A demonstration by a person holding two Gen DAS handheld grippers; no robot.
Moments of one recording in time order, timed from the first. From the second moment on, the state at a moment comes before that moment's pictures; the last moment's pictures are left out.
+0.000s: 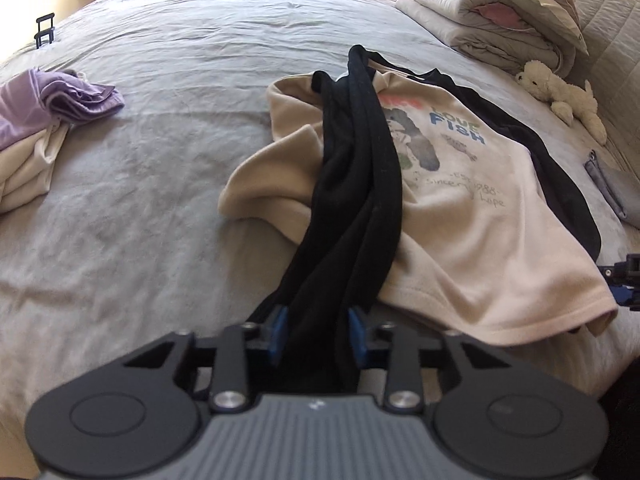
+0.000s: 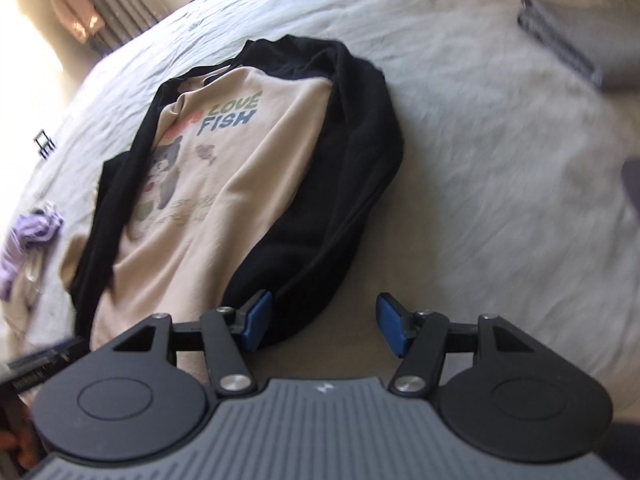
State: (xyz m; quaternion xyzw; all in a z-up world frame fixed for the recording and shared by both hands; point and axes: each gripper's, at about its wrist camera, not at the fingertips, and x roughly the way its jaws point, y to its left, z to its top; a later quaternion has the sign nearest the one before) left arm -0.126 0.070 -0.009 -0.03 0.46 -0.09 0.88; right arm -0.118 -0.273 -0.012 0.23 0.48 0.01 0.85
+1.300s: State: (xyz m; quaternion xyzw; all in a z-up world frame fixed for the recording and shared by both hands) left arm 0.093 0.169 0.049 0.01 0.37 0.09 0.93; right arm -0.037 -0.306 0.034 -0.03 0.43 -0.13 0.89
